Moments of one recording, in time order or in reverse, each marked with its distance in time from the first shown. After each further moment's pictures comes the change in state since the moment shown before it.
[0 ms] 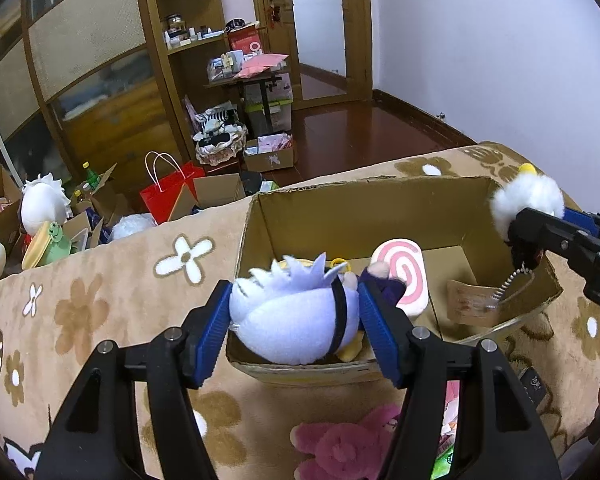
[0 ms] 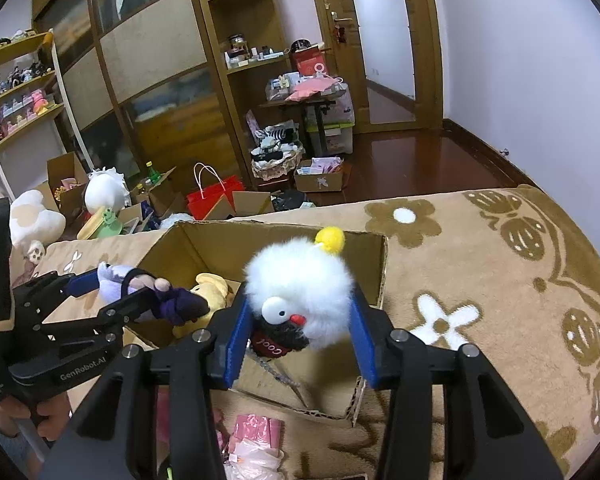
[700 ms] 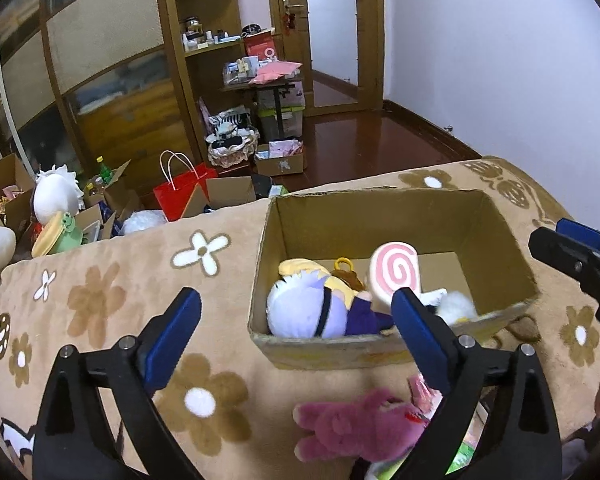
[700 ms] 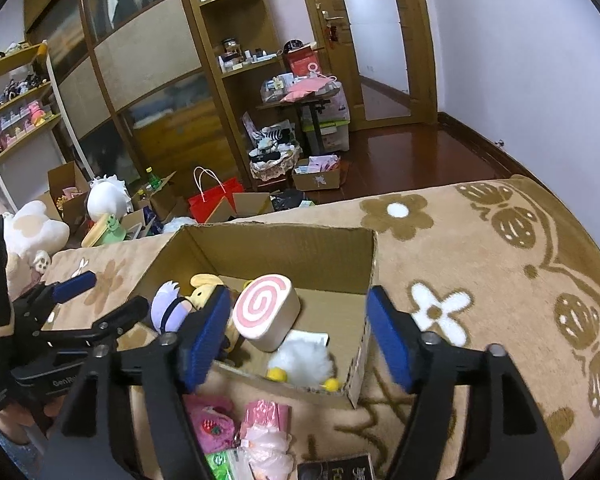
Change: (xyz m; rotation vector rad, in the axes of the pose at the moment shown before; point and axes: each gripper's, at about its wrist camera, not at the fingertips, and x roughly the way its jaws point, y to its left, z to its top) left arm -0.038 0.006 -0.007 -0.051 -0.023 0.011; right arm -0.029 0.001 -0.008 0.039 0.001 -0.007
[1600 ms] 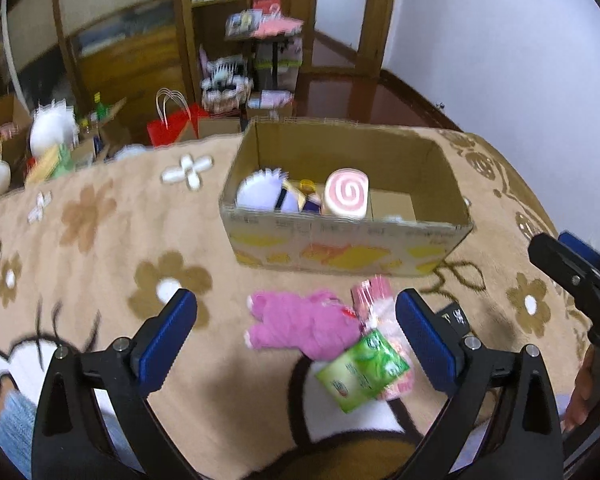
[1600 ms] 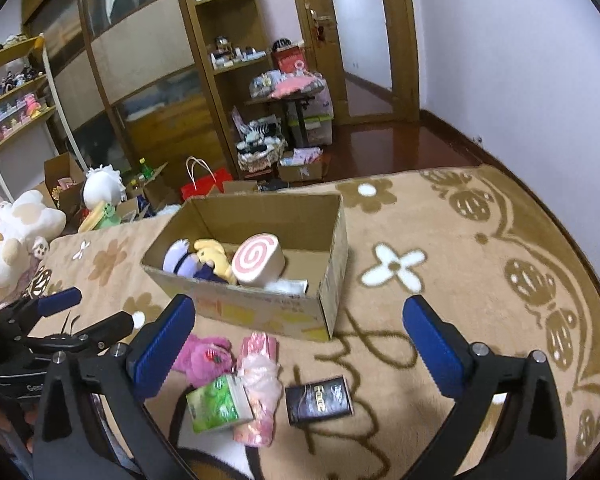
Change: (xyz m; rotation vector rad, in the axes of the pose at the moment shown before) left arm -0.053 -0.018 -0.046 -0.134 0.194 -0.066; right arm -0.068 -0.011 -0.033 0.023 0.055 -0.049
